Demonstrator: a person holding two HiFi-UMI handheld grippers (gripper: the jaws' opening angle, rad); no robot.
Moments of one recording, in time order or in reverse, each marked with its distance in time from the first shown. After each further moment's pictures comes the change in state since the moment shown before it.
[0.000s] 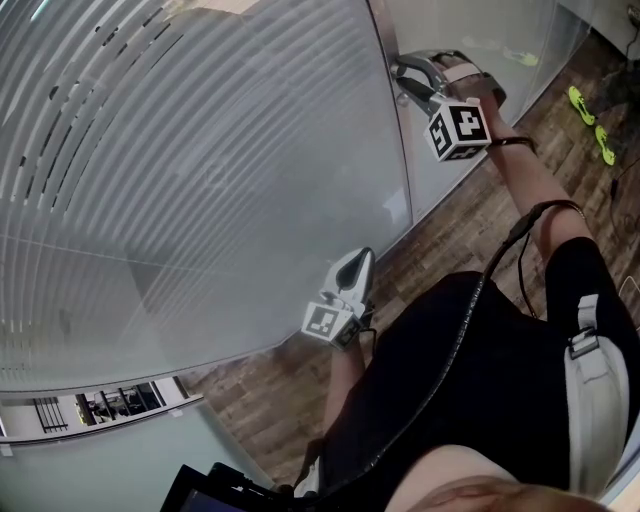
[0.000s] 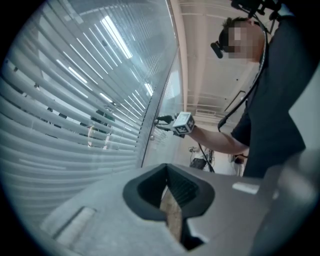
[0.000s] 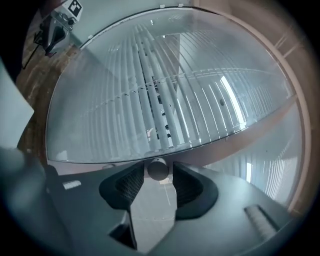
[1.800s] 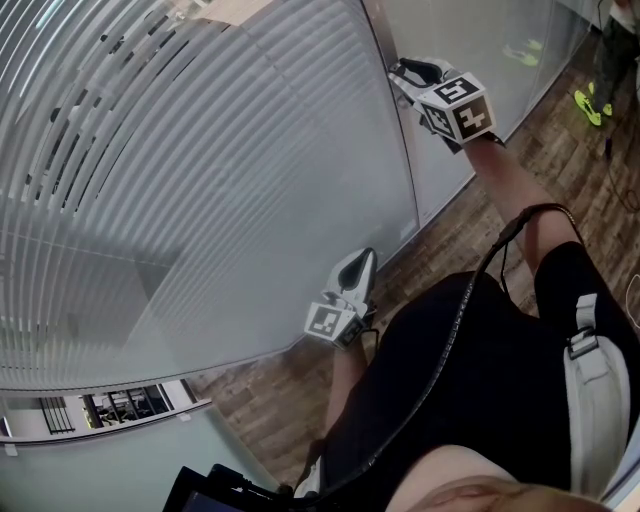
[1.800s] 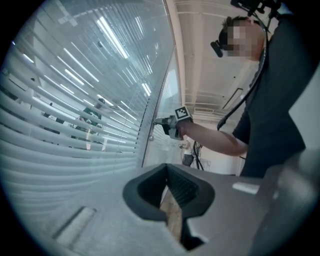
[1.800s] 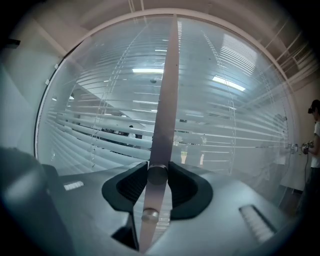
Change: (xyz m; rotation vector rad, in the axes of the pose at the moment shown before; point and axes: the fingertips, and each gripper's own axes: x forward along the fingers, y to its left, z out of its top) left arm -0.002 -0.003 0.001 0.036 0.012 -0.003; right arm 0.001 -0.016 -0.015 1.205 -0.143 0.049
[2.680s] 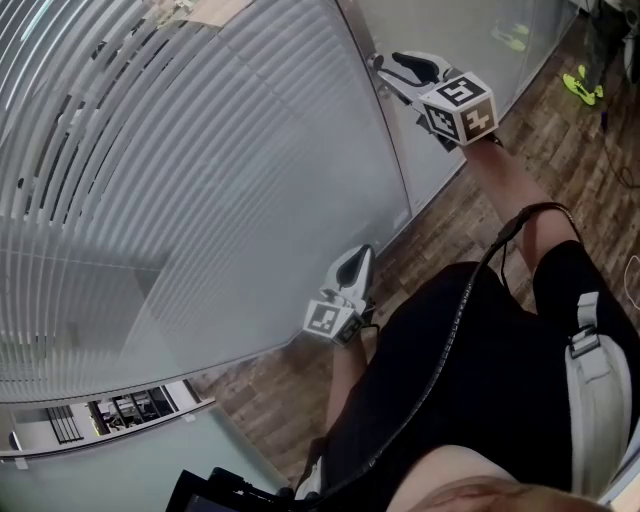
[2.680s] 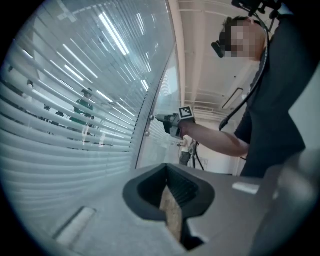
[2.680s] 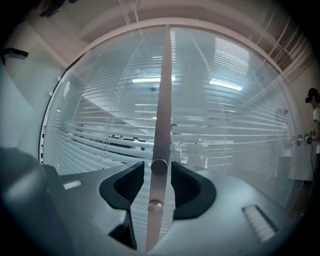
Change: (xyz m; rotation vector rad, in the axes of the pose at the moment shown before) left arm 0.004 -0.012 -0.012 -0.025 0.032 -0.016; right arm -0.024 0.002 -0.002 0.065 -0.089 0.046
